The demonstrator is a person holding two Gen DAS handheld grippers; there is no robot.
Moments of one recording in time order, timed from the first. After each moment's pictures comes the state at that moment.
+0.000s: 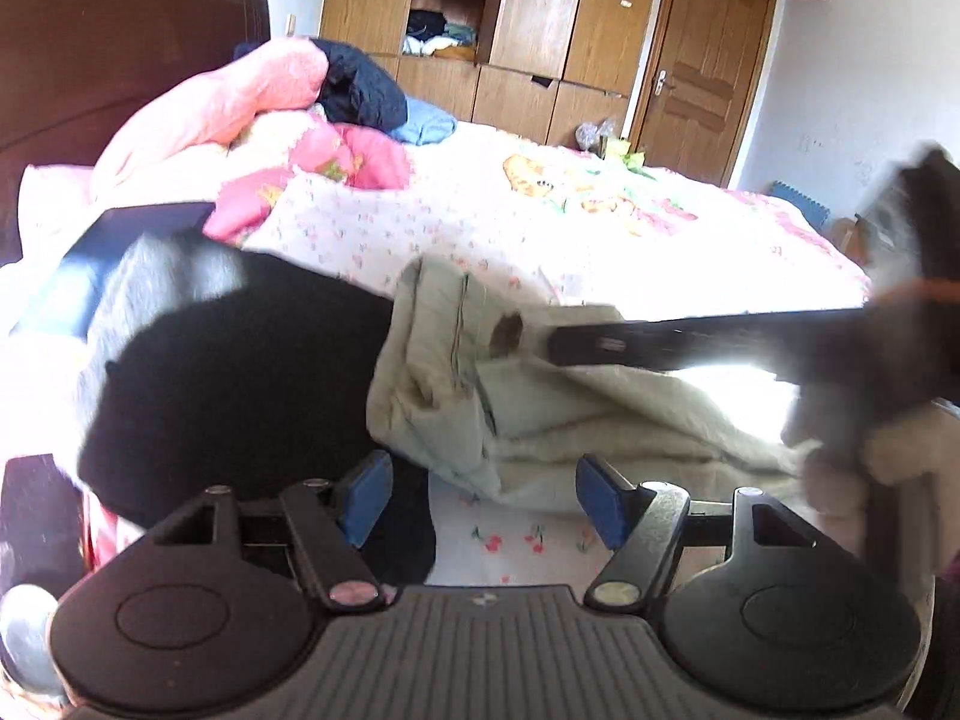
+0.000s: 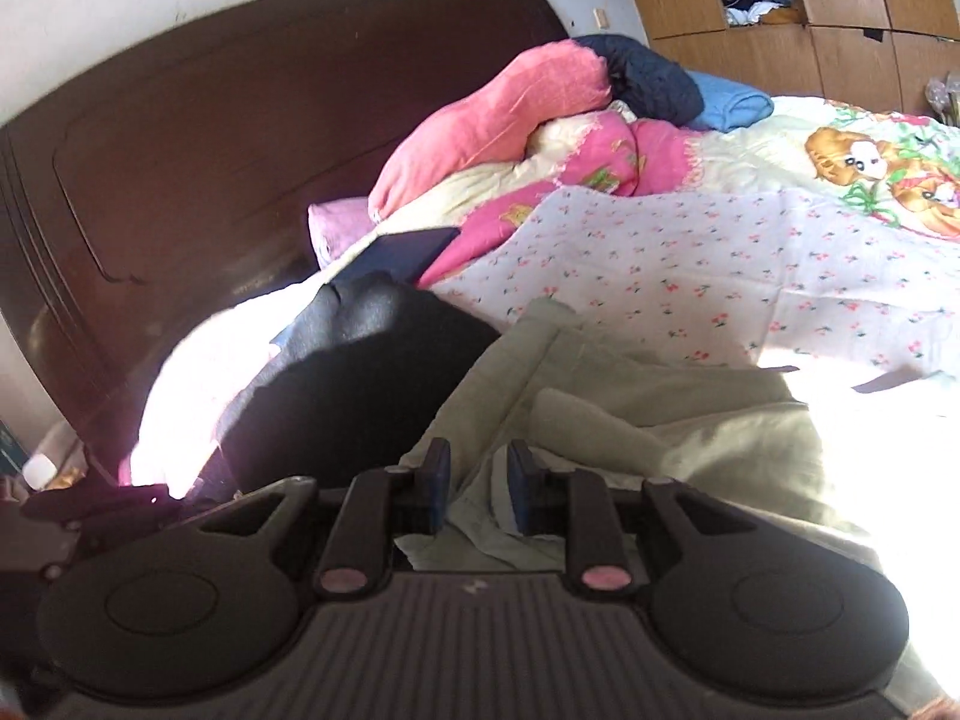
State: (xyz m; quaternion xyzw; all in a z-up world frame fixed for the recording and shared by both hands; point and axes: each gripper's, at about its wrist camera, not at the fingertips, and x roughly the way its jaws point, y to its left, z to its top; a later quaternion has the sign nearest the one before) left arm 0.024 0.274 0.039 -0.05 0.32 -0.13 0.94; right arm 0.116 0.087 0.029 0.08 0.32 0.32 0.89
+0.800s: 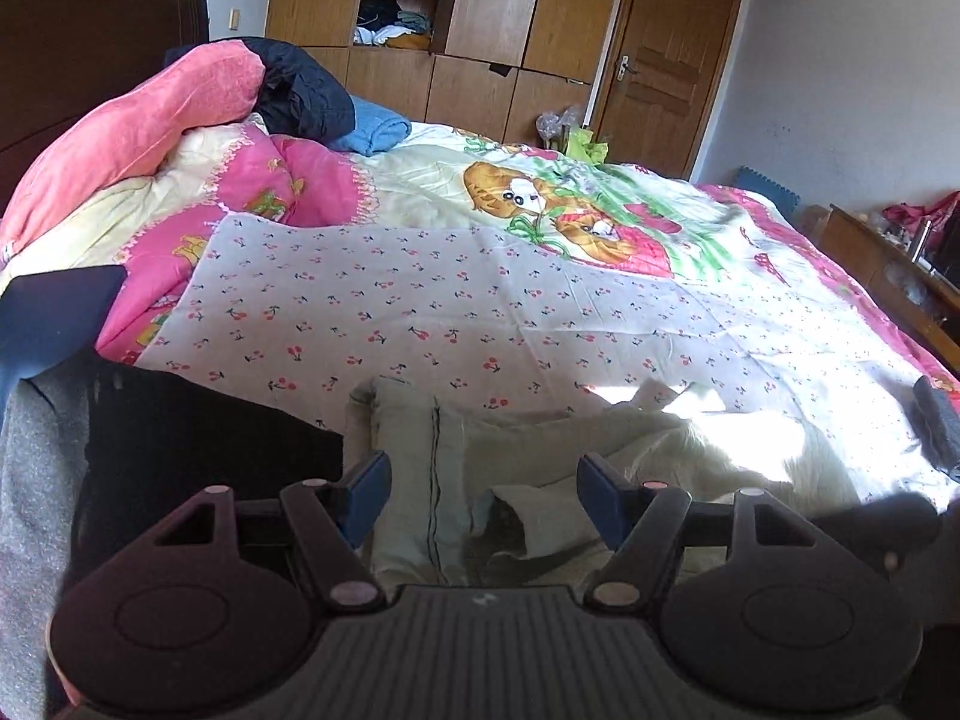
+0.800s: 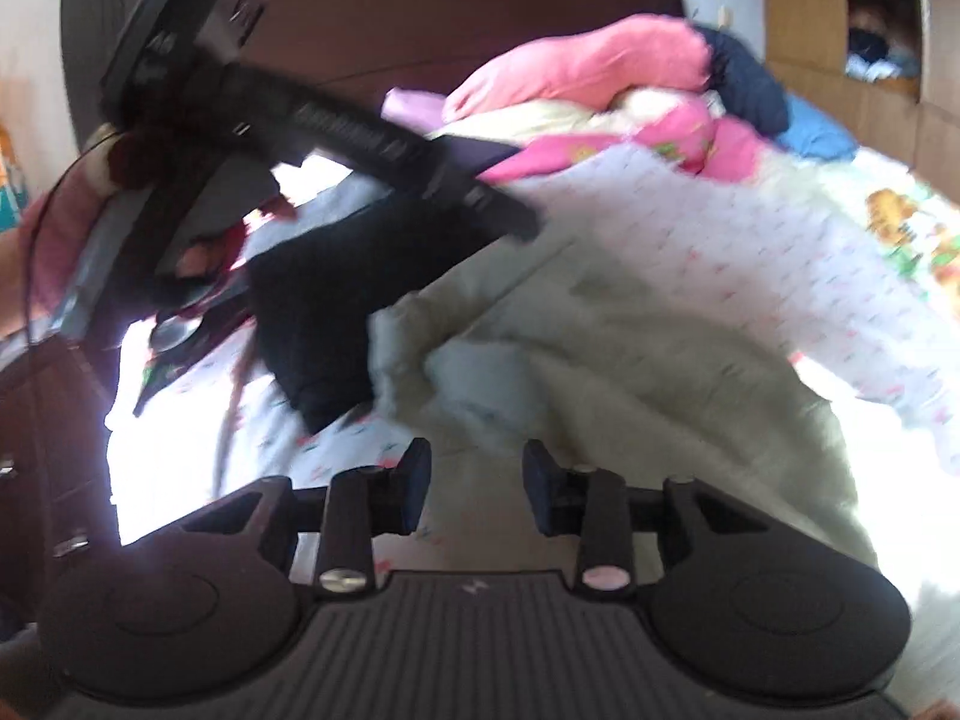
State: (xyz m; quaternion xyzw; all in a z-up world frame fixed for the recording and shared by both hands) left arm 0.153 0.259 0.055 -0.05 0.34 -0.18 0.92; right arm 0.093 0.071 0.006 -0.11 0.31 0.37 0.87
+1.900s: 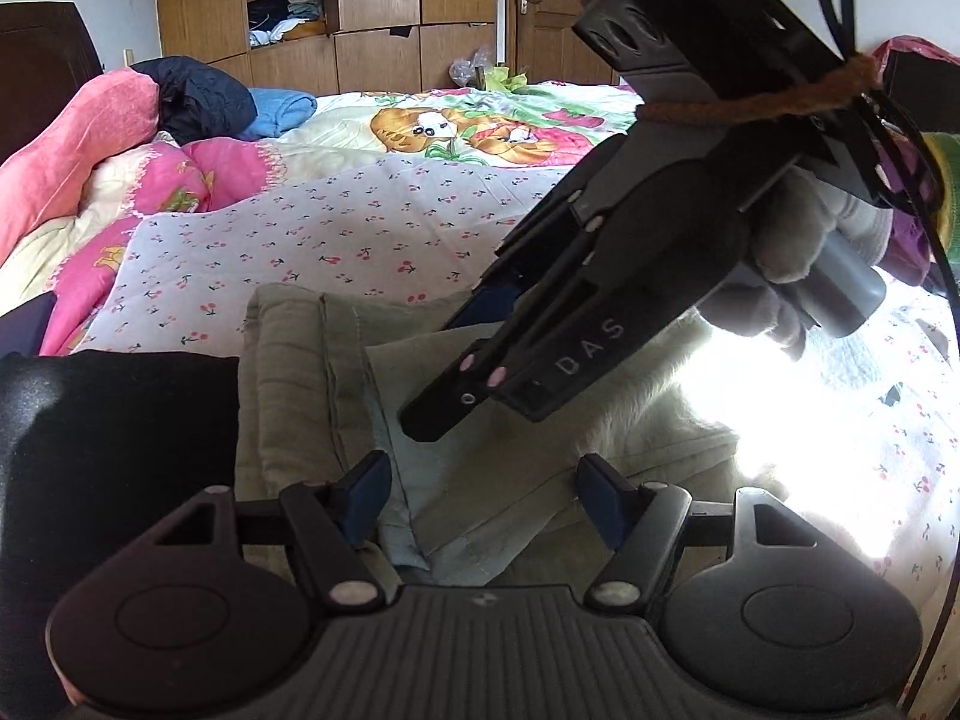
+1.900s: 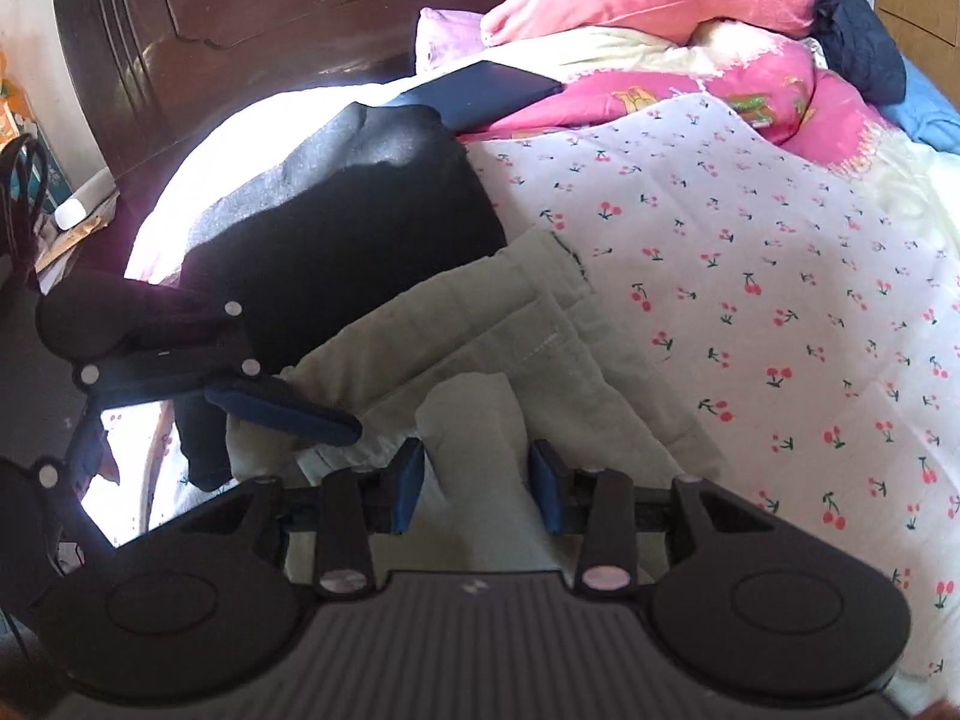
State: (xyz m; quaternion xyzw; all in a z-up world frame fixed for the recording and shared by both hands) left arm 0.118 0.214 0.009 0.08 0.35 -0.24 0.90; right arm 0.235 0.117 -0.003 -0.15 0.42 0.46 0.77
